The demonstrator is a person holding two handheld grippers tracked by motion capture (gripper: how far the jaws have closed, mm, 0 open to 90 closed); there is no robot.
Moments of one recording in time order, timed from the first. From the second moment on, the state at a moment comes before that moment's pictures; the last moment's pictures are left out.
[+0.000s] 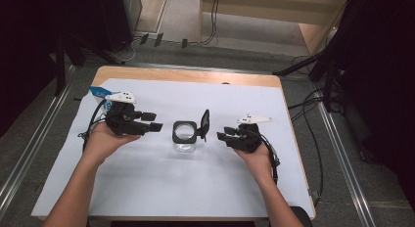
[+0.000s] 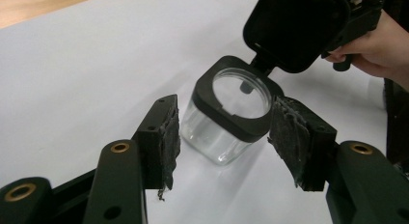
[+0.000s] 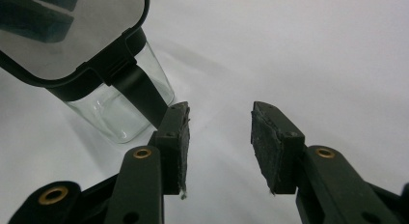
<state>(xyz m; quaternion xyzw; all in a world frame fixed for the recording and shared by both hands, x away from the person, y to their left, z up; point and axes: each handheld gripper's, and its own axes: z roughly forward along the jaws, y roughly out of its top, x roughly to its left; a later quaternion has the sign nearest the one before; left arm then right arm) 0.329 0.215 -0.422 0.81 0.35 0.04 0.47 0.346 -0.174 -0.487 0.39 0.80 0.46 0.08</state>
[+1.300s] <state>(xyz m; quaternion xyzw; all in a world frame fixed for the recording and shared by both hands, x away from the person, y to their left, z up) 0.311 0.312 -0.421 0.76 0.45 0.10 0.45 0.365 -0.162 -0.492 0.37 0.82 0.44 0.07</state>
